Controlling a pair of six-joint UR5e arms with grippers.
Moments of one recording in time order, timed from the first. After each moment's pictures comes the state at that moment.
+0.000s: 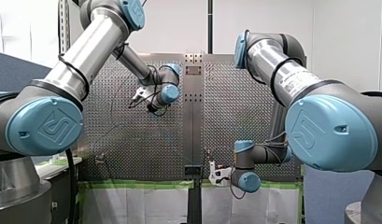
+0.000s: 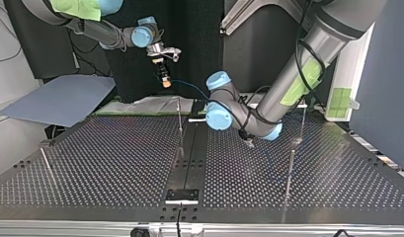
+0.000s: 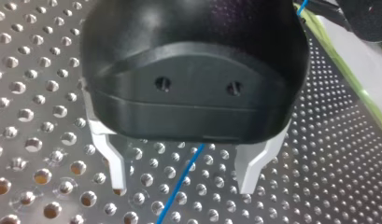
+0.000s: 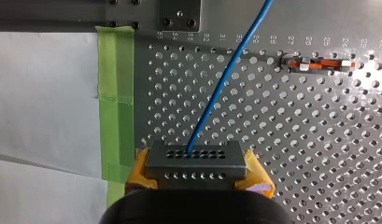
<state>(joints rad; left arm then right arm) -0.40 -2.20 -1.33 -3.08 -2.44 -1.18 2.07 -0.57 1.84 -1.10 1.45 1.54</state>
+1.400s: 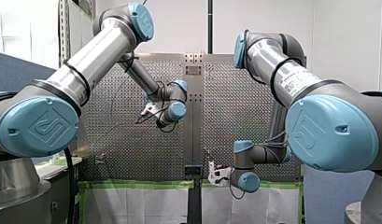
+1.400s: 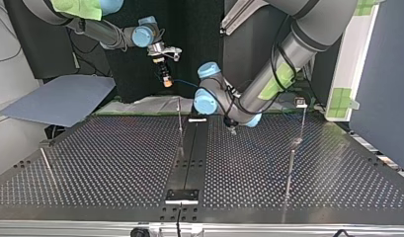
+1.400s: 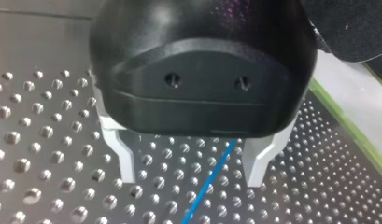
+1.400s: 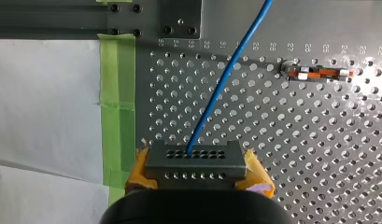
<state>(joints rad) -0.47 -2.31 -1.36 -2.98 -2.40 -1.14 2.07 -0.58 1.84 -1.10 1.44 1.54</state>
